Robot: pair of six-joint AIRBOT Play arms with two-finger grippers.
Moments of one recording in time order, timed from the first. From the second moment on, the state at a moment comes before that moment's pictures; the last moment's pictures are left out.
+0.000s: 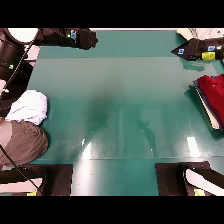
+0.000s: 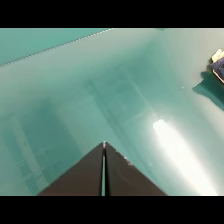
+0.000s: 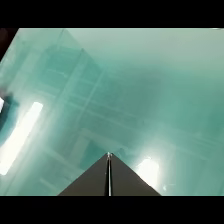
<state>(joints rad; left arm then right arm) -0.40 -1.41 1.80 1.14 -0.91 -1.46 -0.09 -1.13 1.49 -0.81 1.22 1.27</state>
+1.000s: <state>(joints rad) -0.22 -1.29 1.81 1.36 -1.06 -1.46 -0.09 -1.13 1.49 -0.81 1.26 1.27</state>
